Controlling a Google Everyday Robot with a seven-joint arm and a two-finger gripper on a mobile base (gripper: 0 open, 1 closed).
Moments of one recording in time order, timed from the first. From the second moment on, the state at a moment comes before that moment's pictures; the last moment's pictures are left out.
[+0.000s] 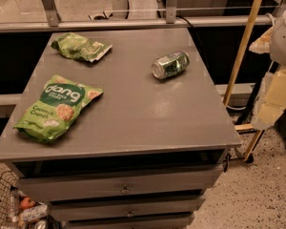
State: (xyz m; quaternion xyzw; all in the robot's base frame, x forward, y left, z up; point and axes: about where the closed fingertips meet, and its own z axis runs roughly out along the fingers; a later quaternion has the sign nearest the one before) arm 0.438 -0.217 0.976 -0.60 0.78 -0.03 0.16
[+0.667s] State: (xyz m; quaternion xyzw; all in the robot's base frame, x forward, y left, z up) arm 0.477 -0.205 0.964 -0.63 0.76 -0.02 0.16
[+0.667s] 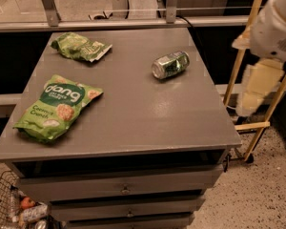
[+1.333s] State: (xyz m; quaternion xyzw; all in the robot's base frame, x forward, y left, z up) arm 0.630 -0.139 0.925 -0.74 0.65 0.00 0.15
